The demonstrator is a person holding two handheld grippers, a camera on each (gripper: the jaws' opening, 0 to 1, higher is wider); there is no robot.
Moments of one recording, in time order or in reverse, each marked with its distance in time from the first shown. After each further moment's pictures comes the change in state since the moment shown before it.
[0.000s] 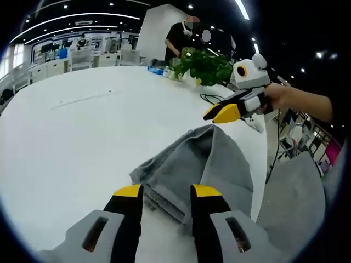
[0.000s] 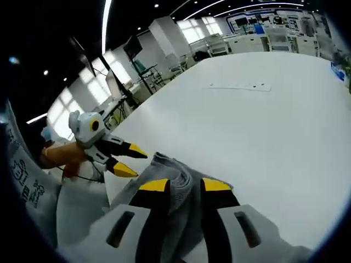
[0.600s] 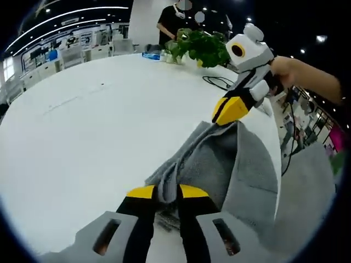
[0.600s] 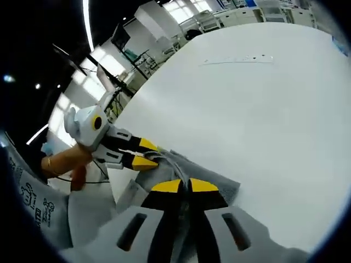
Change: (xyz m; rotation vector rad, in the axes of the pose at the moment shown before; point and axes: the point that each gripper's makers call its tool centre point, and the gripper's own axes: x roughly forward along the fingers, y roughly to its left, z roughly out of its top) left arm 0.047 0.024 0.012 0.077 0.107 0.055; right arm 0.026 -0.015 -0.003 0.121 0.137 0.019
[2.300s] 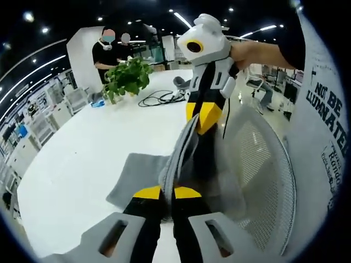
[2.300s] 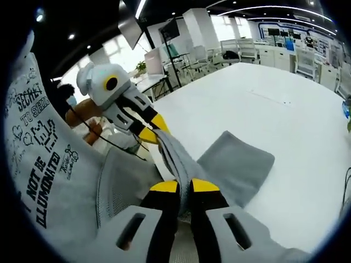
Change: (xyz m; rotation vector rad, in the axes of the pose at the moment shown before) left arm -0.153 -0.142 0.020 0.524 -0.100 -0.150; right arm -0.102 0.171 -0.073 -0.351 -0.042 0.010
